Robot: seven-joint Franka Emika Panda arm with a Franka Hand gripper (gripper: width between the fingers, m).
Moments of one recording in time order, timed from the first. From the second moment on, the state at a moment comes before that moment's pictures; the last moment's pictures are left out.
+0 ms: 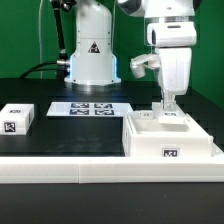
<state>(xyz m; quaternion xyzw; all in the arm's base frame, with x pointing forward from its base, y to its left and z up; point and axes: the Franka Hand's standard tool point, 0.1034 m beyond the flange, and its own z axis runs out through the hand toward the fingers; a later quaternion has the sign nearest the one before) 0.490 0.117 0.054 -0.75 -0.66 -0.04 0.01</state>
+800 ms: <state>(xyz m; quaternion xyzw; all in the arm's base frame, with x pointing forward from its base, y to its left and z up) 0.511 0.113 0.056 -0.75 -0.66 -0.03 0.01</state>
